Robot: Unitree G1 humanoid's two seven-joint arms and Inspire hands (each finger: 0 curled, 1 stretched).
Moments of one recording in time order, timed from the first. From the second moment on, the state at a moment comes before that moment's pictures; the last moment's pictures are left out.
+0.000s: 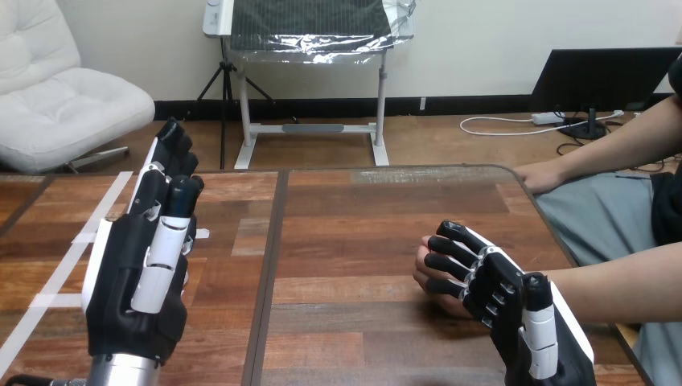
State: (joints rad) left arm 0.27 0.07 0.09 -0.25 -0.30 -0.27 -0.25; right arm 0.31 -0.13 -0.02 0.05 0.26 -0.43 0.44
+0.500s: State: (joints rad) left arm 0.27 0.07 0.09 -0.25 -0.27 -0.27 -0.24; right arm 0.31 -0.13 -0.02 0.05 0.26 -0.43 0.44
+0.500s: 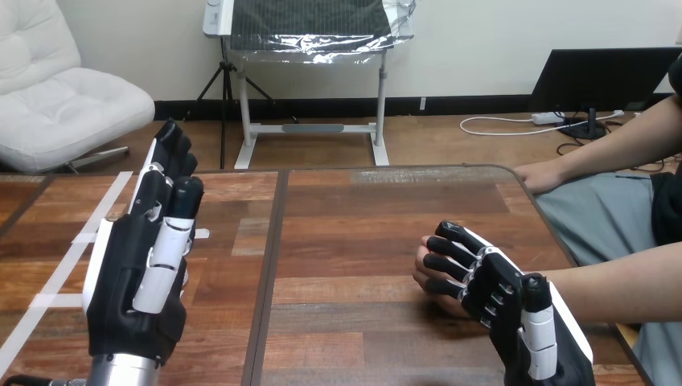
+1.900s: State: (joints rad) left arm 0.13 0.14 0.22 -0.14 -0.16 -0.32 -0.14; right arm 0.31 -0.13 -0.02 0.08 0.26 -0.43 0.44
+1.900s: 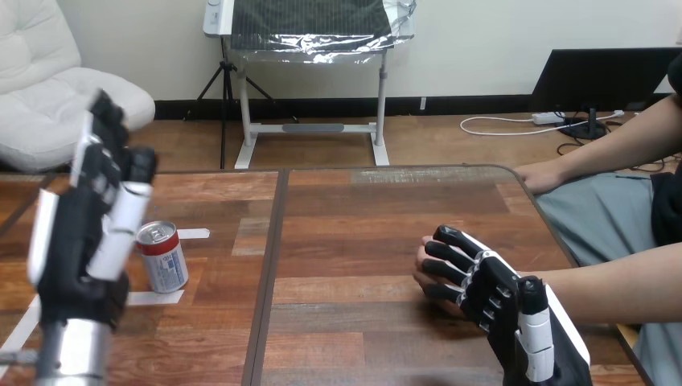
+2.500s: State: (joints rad) left arm -0.02 0.20 0.28 0.02 -0.07 -0.38 -0.06; right arm 0.30 -0.13 -0.02 0.10 0.26 -0.43 0.45
